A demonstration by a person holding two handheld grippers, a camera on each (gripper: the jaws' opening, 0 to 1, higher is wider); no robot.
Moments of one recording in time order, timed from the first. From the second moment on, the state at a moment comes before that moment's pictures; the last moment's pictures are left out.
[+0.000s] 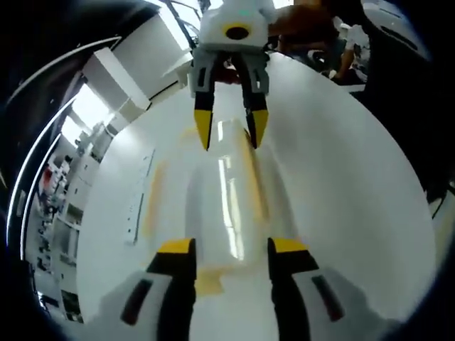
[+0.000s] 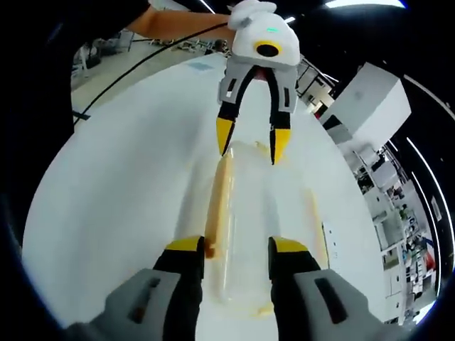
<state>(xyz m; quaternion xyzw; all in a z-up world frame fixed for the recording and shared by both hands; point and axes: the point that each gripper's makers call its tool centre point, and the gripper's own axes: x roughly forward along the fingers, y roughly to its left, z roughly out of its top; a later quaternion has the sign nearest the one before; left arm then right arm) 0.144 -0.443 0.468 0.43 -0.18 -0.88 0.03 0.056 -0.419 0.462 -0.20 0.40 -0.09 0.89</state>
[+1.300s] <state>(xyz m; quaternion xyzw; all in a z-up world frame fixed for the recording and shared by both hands) 0.123 -0.488 0.481 0.18 0.12 -0.96 0.15 0.034 -0.484 0.478 0.04 0.16 -0.22 0.96</state>
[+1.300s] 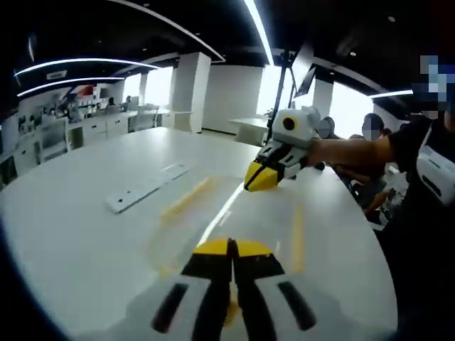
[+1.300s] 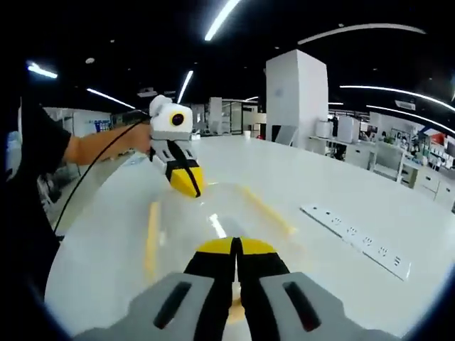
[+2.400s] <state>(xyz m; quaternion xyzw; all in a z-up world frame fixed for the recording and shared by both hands) 0.098 -0.484 0.485 0.20 0.09 -0.97 0.15 -0.030 -0.475 0.461 0.02 0.26 -0.25 0.93</state>
